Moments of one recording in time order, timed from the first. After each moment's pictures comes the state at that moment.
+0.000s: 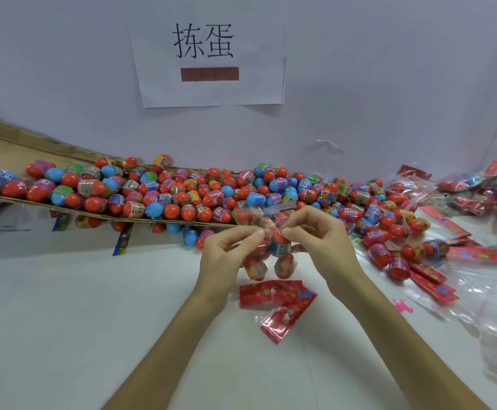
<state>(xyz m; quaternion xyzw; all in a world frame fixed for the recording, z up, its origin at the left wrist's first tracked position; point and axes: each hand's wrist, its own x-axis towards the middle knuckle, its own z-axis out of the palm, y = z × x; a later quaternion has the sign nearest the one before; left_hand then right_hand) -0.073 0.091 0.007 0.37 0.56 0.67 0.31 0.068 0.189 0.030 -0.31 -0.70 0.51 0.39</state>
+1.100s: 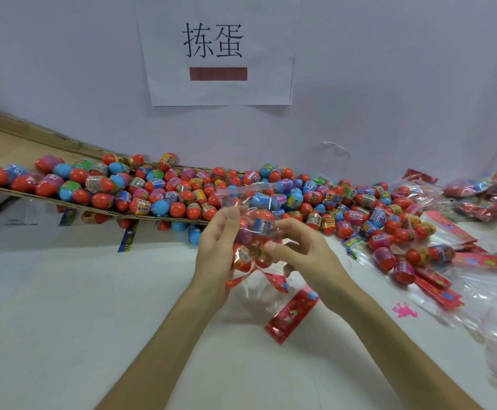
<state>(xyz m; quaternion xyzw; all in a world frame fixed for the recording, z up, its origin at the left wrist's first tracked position) -0.076 0.088 0.022 0.28 0.52 0.72 0.36 0.058 0.177 0.019 -0.28 -0.72 0.57 0.28</state>
